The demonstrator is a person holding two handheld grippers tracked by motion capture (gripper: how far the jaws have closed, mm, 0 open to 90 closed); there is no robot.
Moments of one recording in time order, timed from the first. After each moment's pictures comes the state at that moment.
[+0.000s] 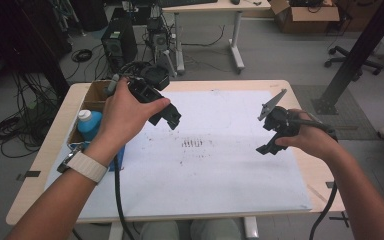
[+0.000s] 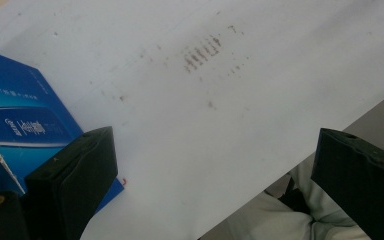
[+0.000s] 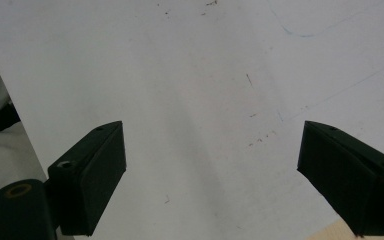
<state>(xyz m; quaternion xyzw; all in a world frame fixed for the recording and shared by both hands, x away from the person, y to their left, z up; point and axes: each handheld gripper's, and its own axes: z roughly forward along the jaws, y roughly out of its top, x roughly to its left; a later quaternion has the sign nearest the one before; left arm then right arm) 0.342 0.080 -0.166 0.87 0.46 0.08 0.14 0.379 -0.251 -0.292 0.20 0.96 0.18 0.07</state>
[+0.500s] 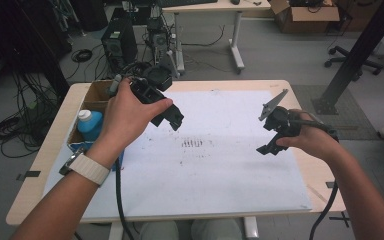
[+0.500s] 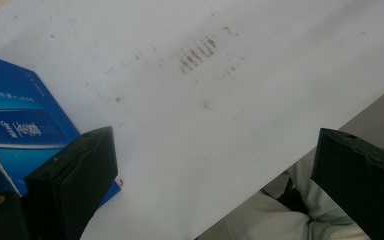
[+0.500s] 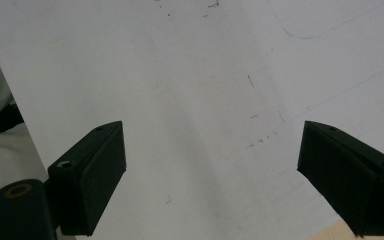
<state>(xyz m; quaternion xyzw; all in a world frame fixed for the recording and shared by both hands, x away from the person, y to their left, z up) 0.338 0.075 -0.164 0.87 0.46 0.08 0.15 0.376 -0.252 -0.291 0.19 0.96 0.19 0.07</state>
